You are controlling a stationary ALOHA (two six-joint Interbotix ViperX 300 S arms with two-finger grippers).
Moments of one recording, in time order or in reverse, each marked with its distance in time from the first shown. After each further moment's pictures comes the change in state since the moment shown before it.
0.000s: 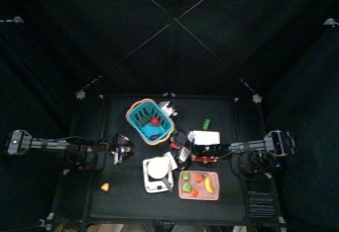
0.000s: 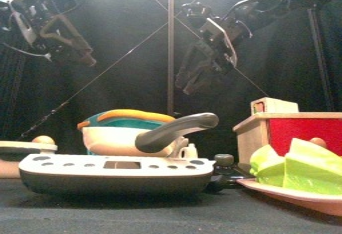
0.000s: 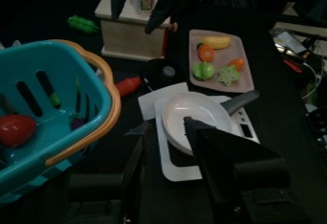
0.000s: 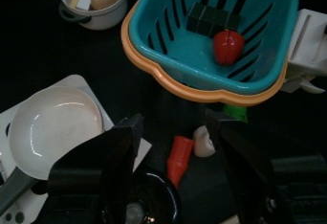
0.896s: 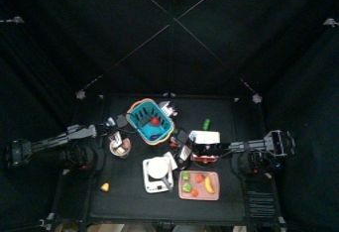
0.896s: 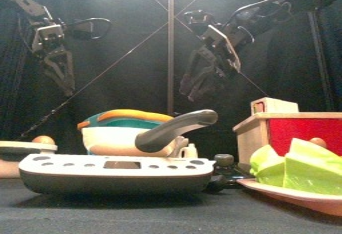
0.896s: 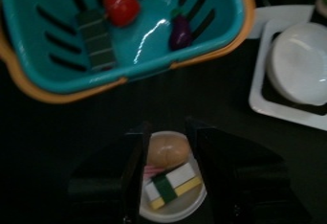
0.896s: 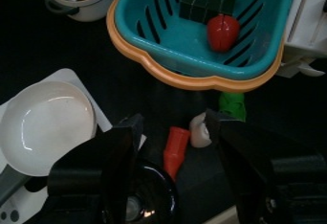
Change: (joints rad) left arm 0.195 0.040 -0.201 0.787 0.678 -0.782; right arm -0.011 0.000 0.021 0.034 -0.003 0.006
